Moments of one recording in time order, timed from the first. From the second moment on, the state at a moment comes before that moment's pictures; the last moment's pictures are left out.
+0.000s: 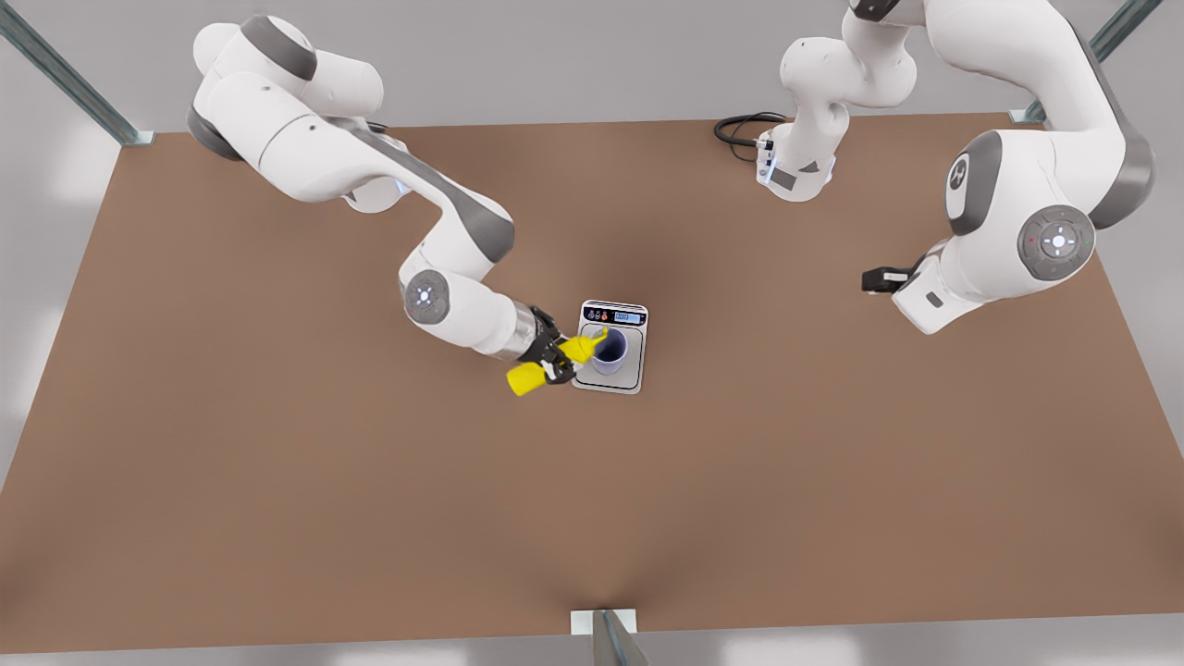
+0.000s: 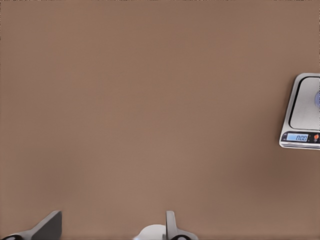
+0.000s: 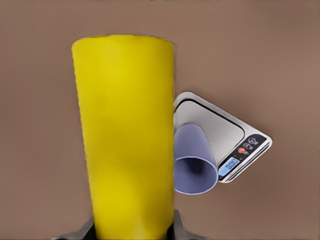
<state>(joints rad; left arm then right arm) -0.27 0.19 0.16 -1.44 0.03 1.28 0.01 -0.12 0.65 0.91 -1.58 -0.05 2.28 1.82</state>
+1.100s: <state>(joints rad) -0.27 0.24 0.16 -1.44 0.02 1.26 0.00 -0.06 0.72 0.90 -1.67 -0.50 2.39 1.80</state>
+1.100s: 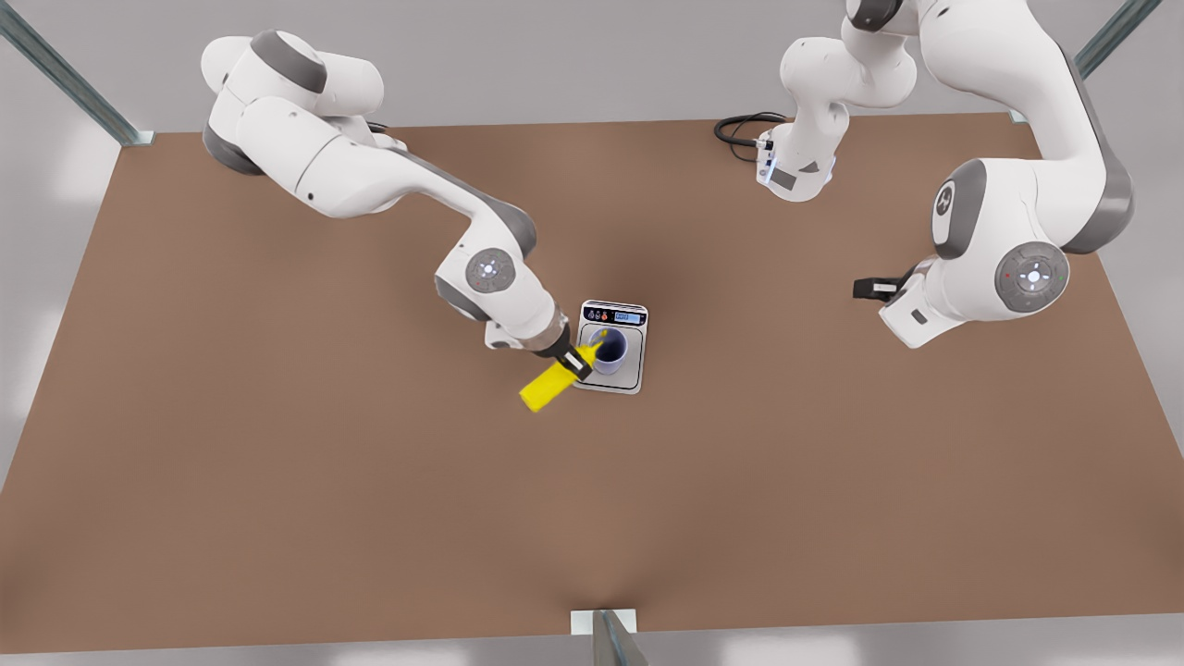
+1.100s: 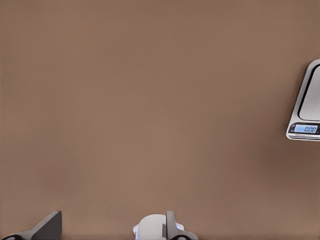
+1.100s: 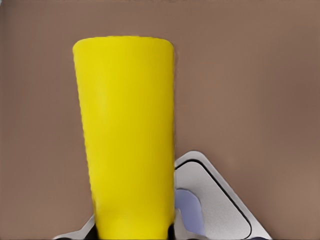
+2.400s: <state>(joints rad) -0.27 0.25 0.16 -1.43 0.02 1.26 0.01 -0.48 0.51 0.56 -1.86 1.14 2.02 1.08</state>
